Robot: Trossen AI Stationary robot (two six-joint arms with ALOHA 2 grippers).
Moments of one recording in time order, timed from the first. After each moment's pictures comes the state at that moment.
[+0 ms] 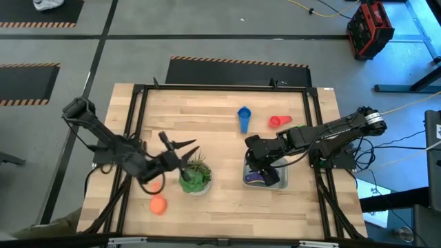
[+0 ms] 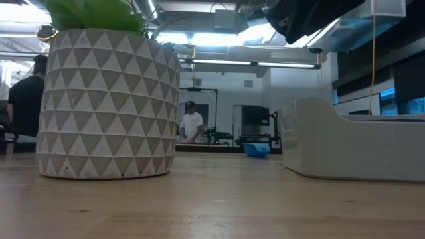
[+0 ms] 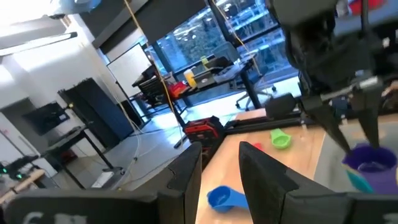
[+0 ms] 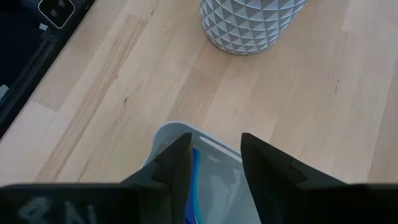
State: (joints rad) left arm -0.64 1.27 0.84 0.59 -1.25 0.57; right arm 0.25 1.45 1.18 -0.68 -0.07 -0.16
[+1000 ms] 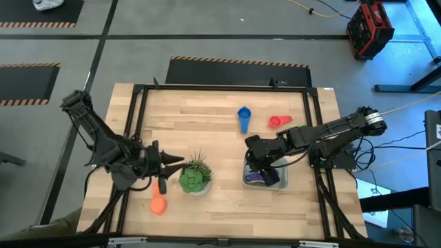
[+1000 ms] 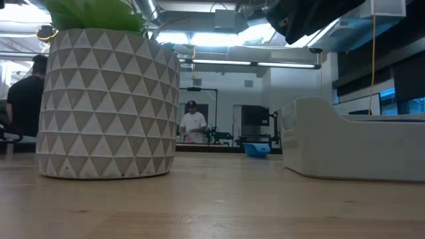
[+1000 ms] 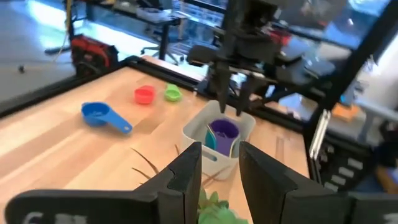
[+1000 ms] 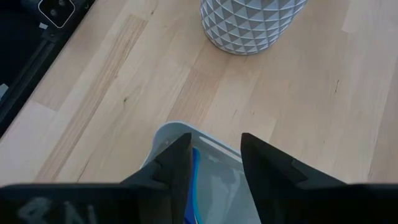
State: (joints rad) left arm -0.82 1.07 0.83 -0.13 -1.07 -0.63; right arm 0.25 1.45 1.18 -0.68 -0.07 -0.16
